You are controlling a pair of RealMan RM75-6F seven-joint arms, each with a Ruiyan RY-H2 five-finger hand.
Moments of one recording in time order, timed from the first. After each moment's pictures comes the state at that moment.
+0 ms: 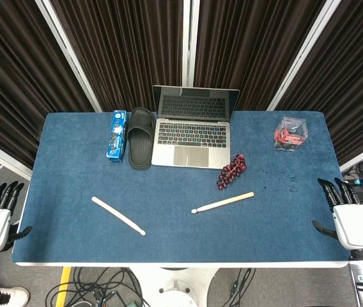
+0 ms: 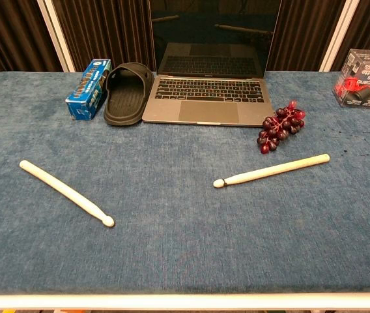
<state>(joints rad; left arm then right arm) -0.08 -1.18 -0.03 -1.55 1.48 1.49 0.12 0.13 -1.12 0.07 -1.59 -1.53 1.45 -0.05</state>
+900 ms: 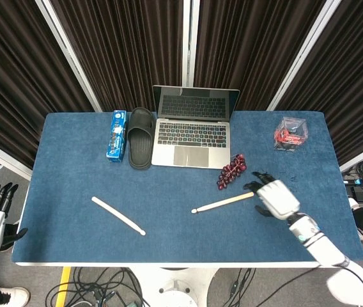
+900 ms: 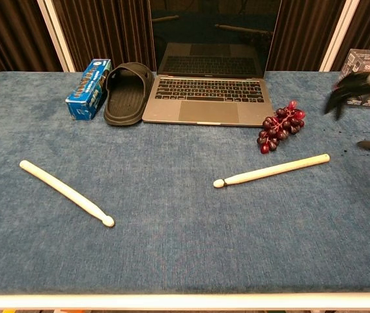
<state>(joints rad) -0.06 -1.16 -0.03 -1.57 1.48 1.51 0.12 0.52 -1.31 0.07 -1.39 -1.67 1.02 0.02</state>
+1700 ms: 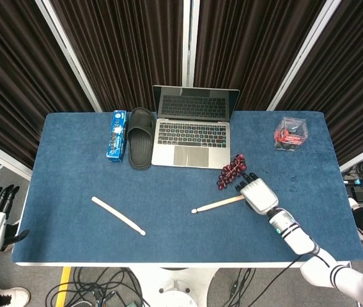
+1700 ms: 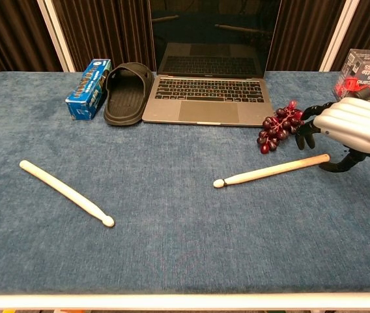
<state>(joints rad) -0.06 -1.17 -0.03 -1.55 1.47 1.49 0.08 0.58 -1.61 0.03 -0.97 -1.65 1.02 -0.12</state>
